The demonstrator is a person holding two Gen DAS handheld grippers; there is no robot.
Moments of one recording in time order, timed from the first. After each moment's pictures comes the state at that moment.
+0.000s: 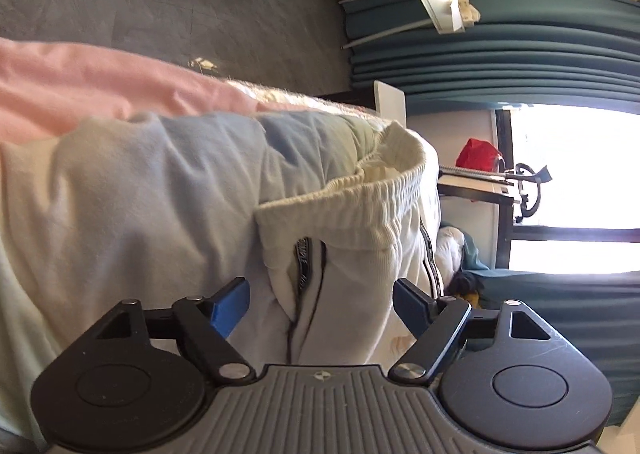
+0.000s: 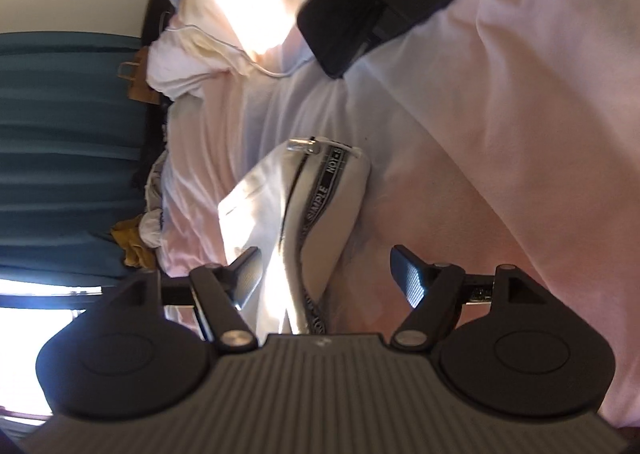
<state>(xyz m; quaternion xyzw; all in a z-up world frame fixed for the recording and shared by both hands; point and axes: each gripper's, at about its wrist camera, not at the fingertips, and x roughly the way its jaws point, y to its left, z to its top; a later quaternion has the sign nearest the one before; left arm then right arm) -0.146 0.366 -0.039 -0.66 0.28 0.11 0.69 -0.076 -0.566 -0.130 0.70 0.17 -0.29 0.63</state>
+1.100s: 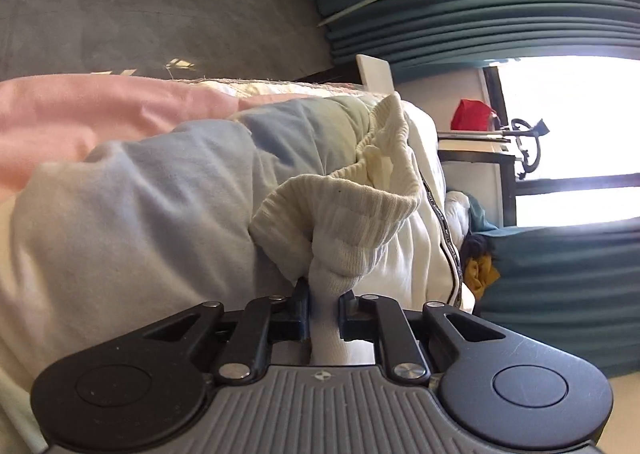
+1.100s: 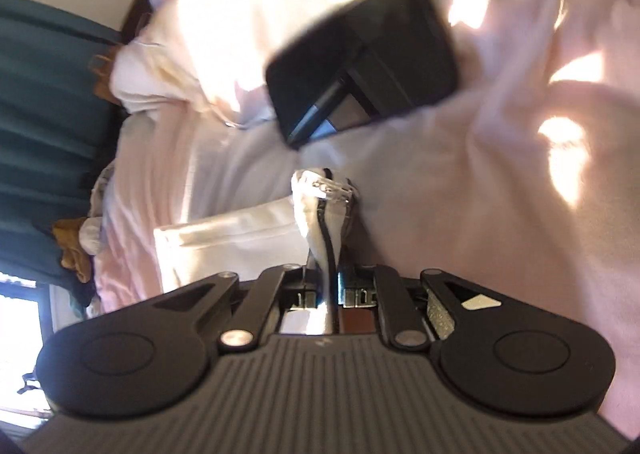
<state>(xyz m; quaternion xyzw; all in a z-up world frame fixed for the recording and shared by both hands) -0.131 0.369 -0.058 -0.61 0.30 0.07 0.73 -0.069 -0.616 -0.147 0.62 0.21 -0.36 0.67</state>
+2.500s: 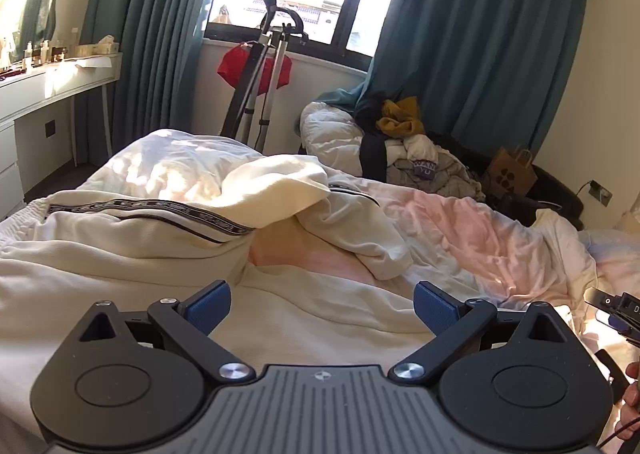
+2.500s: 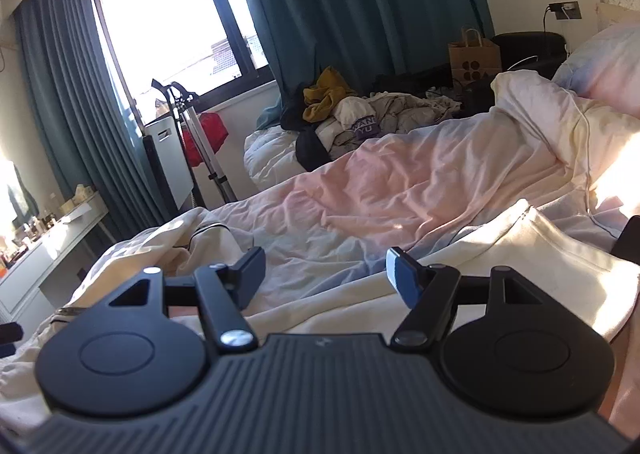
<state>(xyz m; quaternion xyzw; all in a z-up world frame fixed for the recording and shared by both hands) -0.004 0.021 0.053 -0.10 0.28 -0.07 0.95 -0.035 -0.395 0.010 0.19 0.19 -0.03 0.96</state>
